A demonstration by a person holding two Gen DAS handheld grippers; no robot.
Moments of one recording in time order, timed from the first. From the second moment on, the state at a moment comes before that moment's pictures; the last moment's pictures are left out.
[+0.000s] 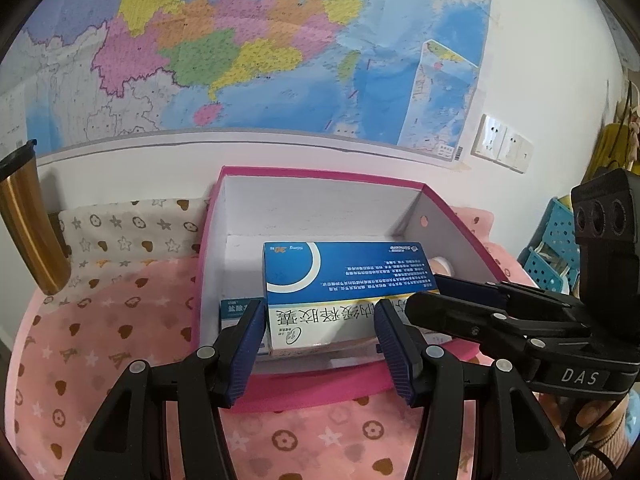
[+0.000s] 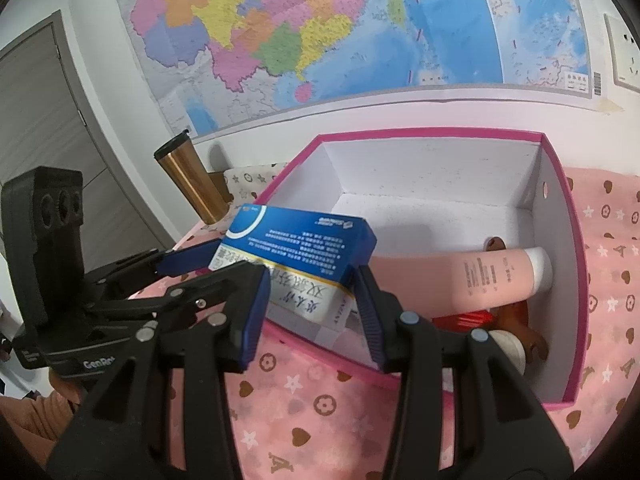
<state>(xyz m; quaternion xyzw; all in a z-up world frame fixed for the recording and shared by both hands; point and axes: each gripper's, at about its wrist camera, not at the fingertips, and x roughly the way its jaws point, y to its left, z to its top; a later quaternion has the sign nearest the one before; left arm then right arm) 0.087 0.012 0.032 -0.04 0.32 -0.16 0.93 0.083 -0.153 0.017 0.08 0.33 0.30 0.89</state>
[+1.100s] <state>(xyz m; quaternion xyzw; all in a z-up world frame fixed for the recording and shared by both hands) 0.102 0.008 0.014 -0.02 0.34 -0.14 0.93 0.095 -0.146 0.002 0.09 0.36 0.30 0.88</state>
